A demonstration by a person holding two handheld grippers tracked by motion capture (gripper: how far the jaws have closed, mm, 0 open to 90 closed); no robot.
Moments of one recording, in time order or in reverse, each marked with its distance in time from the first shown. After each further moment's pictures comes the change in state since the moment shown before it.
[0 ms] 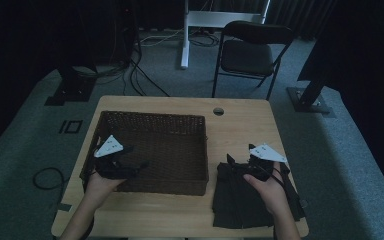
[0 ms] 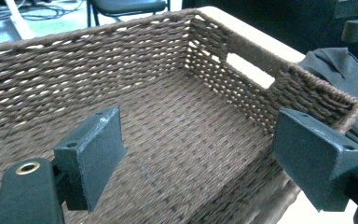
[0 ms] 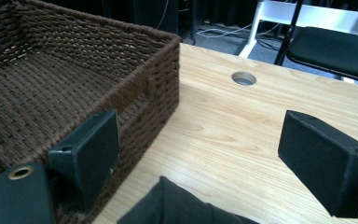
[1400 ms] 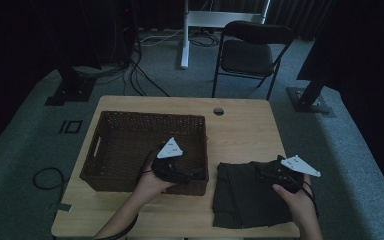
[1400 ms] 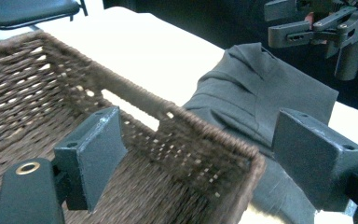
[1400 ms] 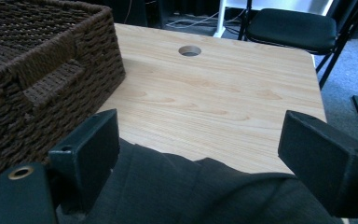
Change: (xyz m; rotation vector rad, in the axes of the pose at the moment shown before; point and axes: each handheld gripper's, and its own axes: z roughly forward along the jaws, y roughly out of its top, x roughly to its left) left arm -0.095 0.038 0.092 0.039 -0.232 0.138; right arm -0.057 -0.040 -0.046 0.018 -0.101 0.072
